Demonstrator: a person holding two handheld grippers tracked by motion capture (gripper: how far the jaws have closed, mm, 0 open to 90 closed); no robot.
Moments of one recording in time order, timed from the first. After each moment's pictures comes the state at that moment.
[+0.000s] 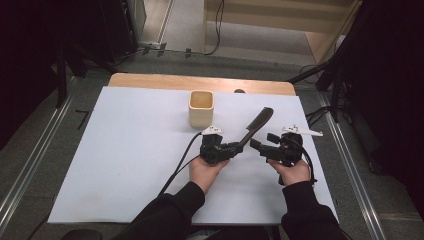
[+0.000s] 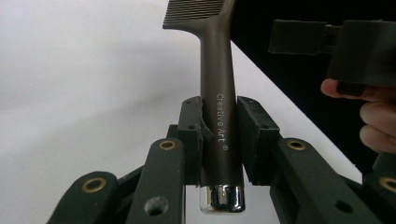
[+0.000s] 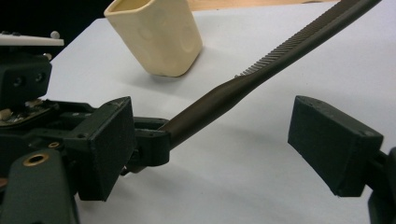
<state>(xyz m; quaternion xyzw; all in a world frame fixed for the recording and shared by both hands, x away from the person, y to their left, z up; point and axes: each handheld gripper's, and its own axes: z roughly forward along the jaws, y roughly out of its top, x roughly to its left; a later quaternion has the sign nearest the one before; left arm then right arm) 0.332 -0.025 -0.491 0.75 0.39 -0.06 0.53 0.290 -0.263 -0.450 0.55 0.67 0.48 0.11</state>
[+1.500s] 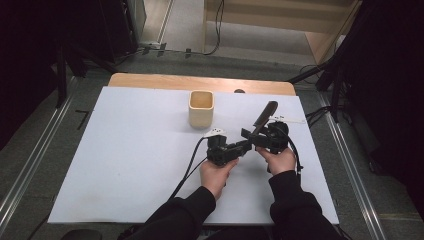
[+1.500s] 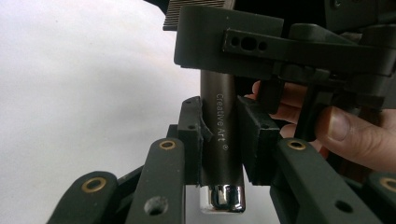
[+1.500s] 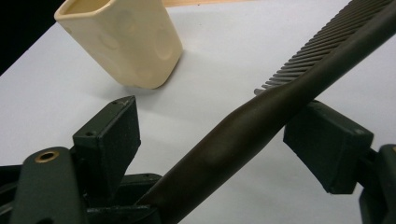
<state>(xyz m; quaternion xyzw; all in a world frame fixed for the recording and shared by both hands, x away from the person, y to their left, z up) 0.327 -0.043 -0.497 0.68 0.43 -0.10 0.59 0.332 -0.241 -0.460 0.58 0.67 0.45 0.12</state>
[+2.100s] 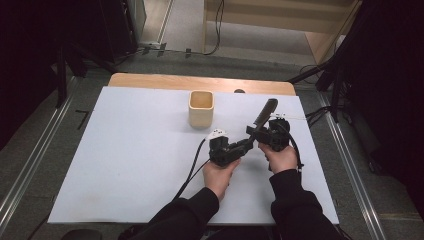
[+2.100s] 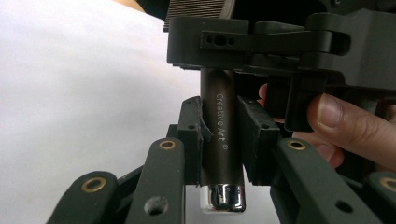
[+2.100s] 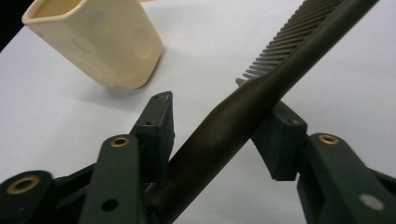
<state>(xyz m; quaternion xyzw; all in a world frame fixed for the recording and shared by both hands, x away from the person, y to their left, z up) 0.324 -0.050 -0.502 0.67 0.42 -0.07 0.60 0.338 -0.243 -0.454 0.62 0.66 0.41 0.12</state>
